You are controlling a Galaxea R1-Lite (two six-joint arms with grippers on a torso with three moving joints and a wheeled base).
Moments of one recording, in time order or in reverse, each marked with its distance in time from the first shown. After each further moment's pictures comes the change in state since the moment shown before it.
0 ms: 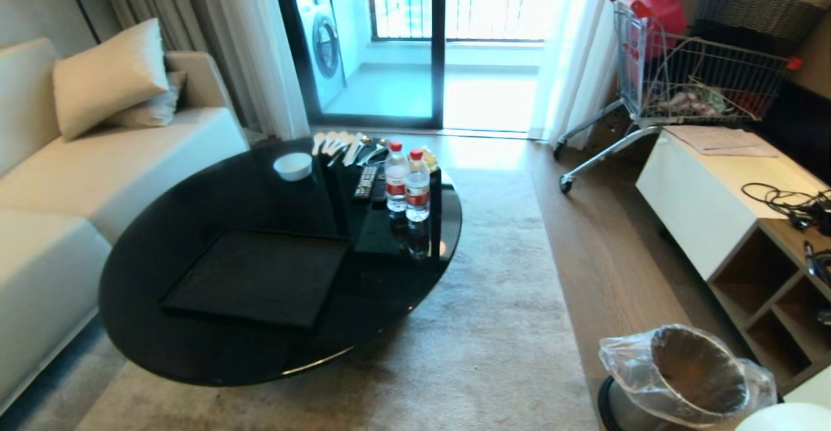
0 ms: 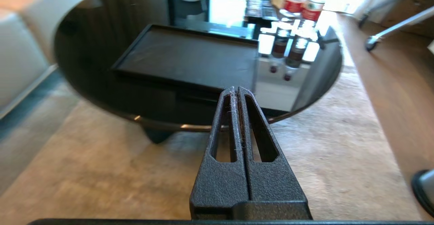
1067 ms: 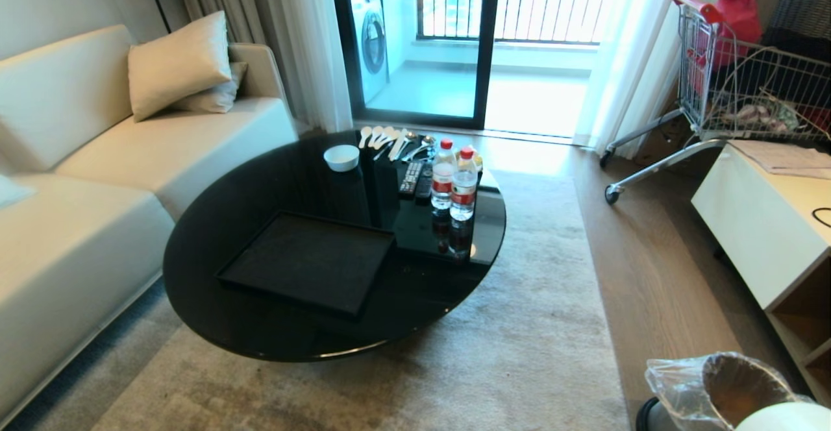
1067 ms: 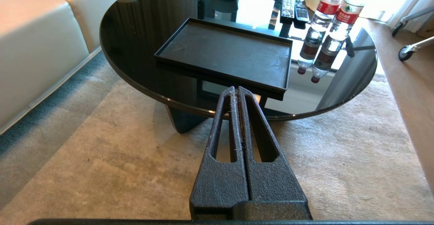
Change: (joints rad) left arm 0.000 0.000 0.000 0.000 0.000 0.000; right arm 0.000 0.000 0.000 0.000 0.000 0.002
